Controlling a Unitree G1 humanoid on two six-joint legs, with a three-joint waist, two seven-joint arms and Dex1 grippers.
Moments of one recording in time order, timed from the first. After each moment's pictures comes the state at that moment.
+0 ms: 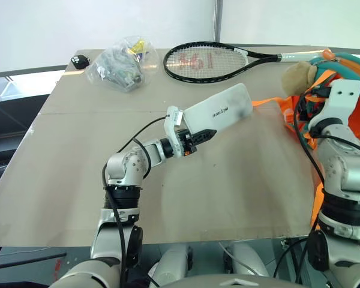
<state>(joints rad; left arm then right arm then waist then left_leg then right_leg) -0.60 0.23 0.11 0.11 -0.67 0.94 -0.67 -0.54 -0.31 -0.25 -0.18 0.10 0.68 -0.07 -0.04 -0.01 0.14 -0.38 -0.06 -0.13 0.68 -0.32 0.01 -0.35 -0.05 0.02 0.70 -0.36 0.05</state>
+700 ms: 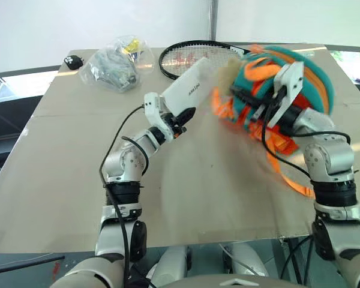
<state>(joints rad) -0.64 0.22 0.24 0.18 -0.61 0.68 -0.47 -0.60 -0.45 0.01 -0.15 0.45 0.41 0.77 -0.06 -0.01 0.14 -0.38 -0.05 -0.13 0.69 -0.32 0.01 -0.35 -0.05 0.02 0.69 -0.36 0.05</state>
